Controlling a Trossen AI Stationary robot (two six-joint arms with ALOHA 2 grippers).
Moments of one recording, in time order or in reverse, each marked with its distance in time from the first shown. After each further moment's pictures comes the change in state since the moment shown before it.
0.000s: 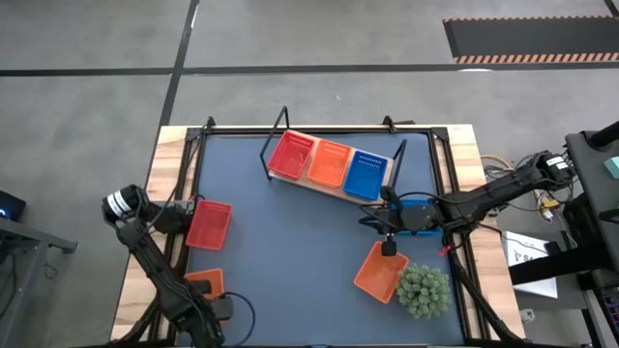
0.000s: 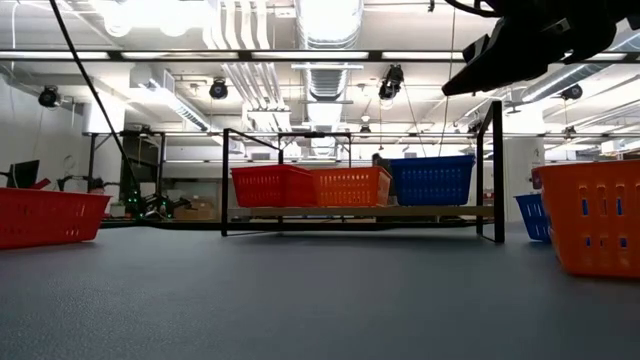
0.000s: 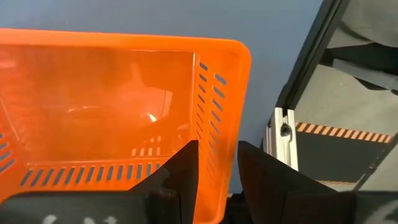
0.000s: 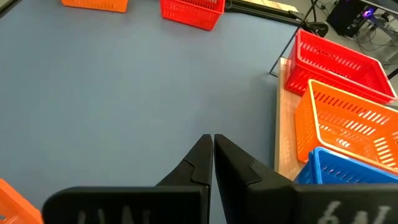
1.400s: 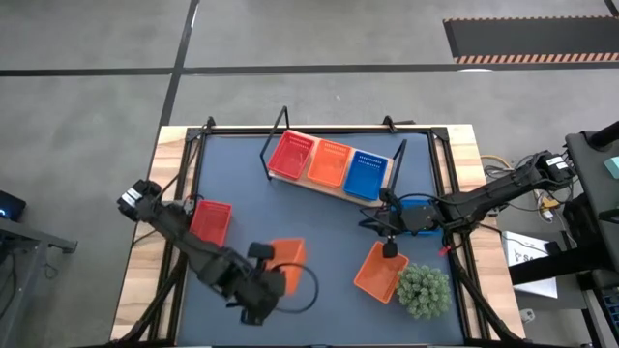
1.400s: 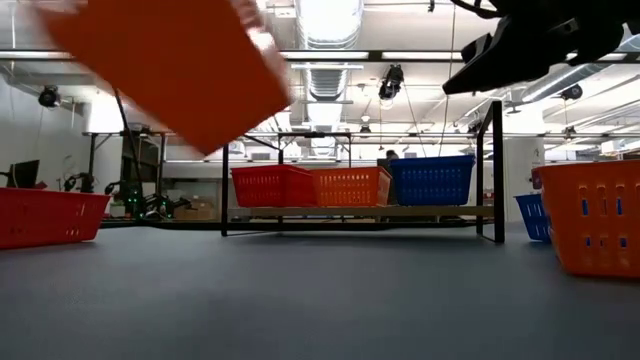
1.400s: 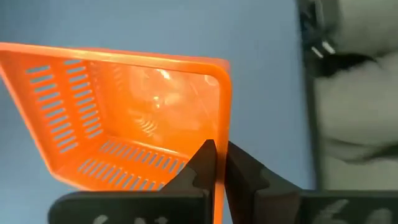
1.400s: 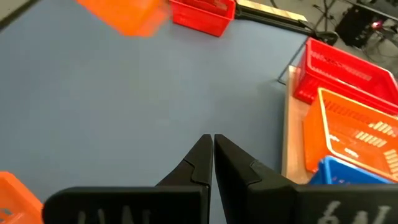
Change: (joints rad) left arm 0.361 0.044 0.482 -0.233 -0.409 0.731; right arm 0.000 0.000 -0.023 0.048 -0.030 -0.039
